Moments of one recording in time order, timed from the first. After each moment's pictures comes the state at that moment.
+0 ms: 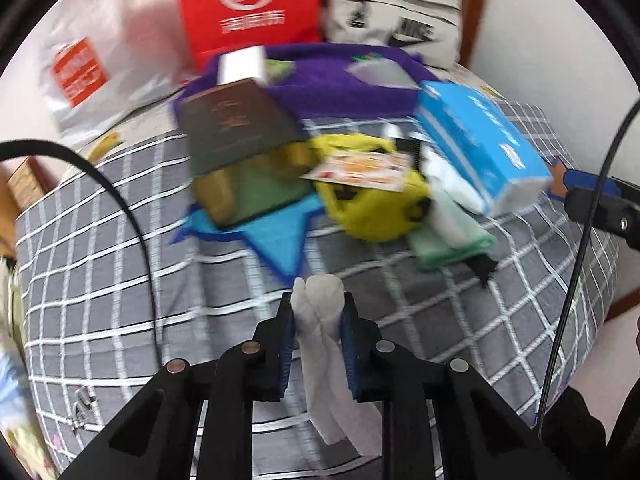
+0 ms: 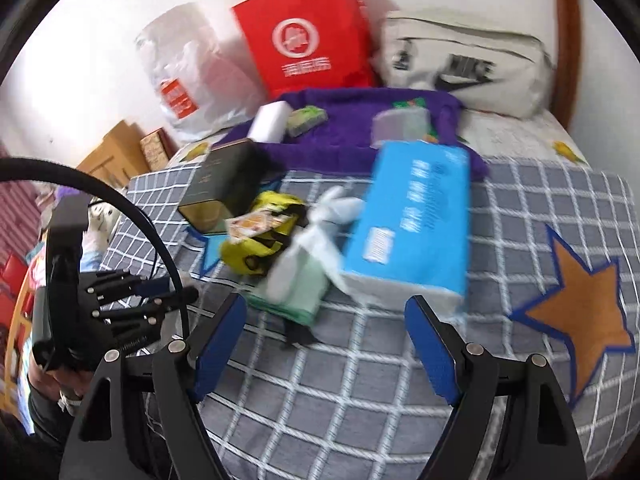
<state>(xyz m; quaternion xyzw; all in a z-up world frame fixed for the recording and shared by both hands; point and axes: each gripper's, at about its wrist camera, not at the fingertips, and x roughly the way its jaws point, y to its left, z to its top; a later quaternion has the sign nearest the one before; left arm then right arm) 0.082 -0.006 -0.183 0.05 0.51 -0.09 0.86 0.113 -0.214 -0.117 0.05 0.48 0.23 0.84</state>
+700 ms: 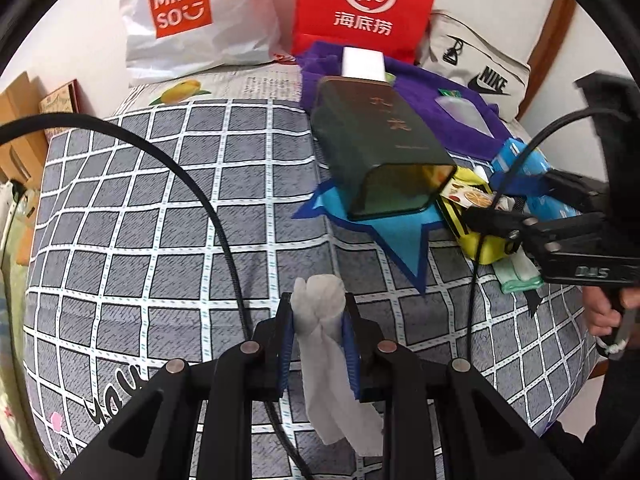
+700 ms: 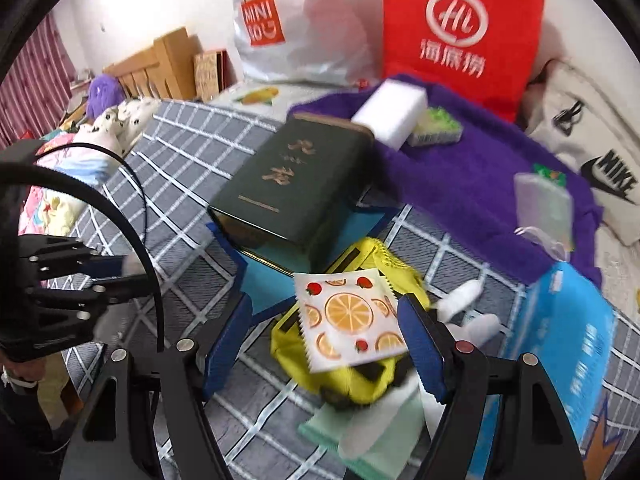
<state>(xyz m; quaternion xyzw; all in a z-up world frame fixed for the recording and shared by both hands) 0.086 0.100 -0.188 -0.06 0.50 -0.02 0.86 0.189 -0.065 -0.153 -0.11 0.49 0.34 0.79</state>
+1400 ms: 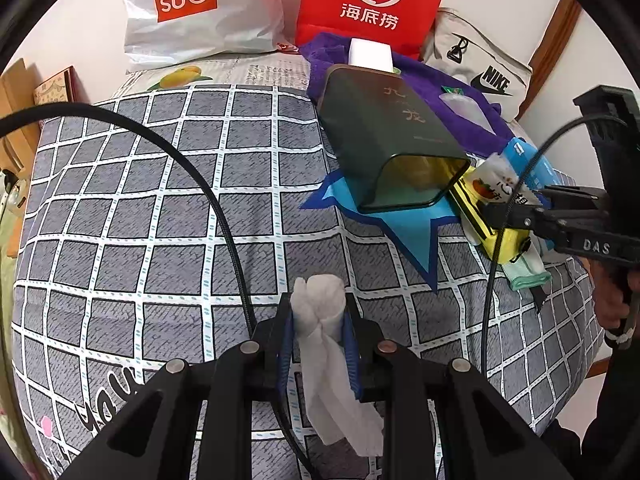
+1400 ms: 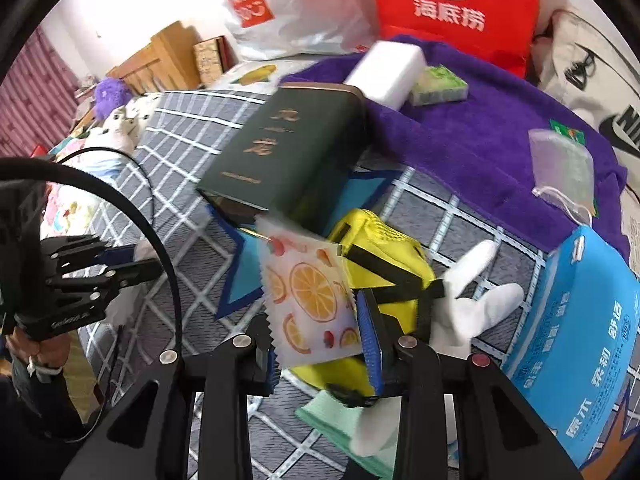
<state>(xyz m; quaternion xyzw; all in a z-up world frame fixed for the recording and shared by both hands) 0.086 0.114 -0.201 -0.08 0.51 -0.04 0.86 0.198 -0.085 -0.164 -0.07 0.54 0.35 0.76</state>
